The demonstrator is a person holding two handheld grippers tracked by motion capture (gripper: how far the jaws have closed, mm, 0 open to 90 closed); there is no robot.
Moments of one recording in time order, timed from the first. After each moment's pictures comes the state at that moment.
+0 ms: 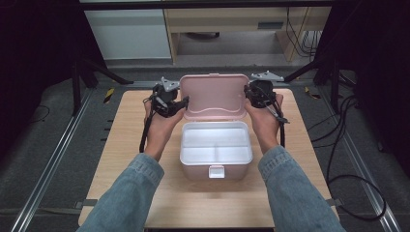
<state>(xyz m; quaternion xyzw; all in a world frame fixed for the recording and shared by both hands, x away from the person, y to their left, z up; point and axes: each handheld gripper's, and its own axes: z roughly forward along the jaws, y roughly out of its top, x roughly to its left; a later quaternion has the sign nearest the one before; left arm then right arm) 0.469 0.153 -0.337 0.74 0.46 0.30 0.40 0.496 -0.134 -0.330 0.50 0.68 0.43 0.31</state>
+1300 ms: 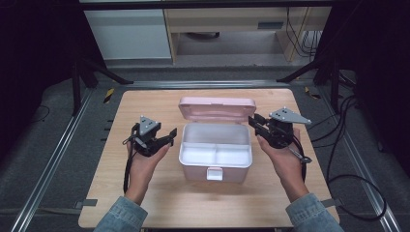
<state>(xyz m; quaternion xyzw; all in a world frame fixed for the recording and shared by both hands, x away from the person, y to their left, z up) 0.391 0.207 -0.403 0.71 0.48 0.28 0.45 0.392 -0.173 -0.358 0.42 0.70 0.51 0.26</state>
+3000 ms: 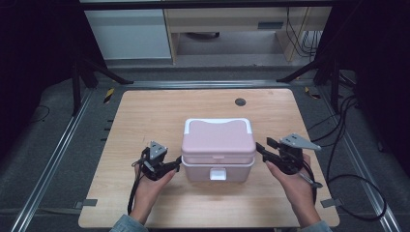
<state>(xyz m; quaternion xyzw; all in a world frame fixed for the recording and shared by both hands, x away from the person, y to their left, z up) 0.358 0.202 -0.464 0.74 0.49 0.24 0.40 0.346 -0.210 -0.409 0.46 0.70 0.49 0.24</state>
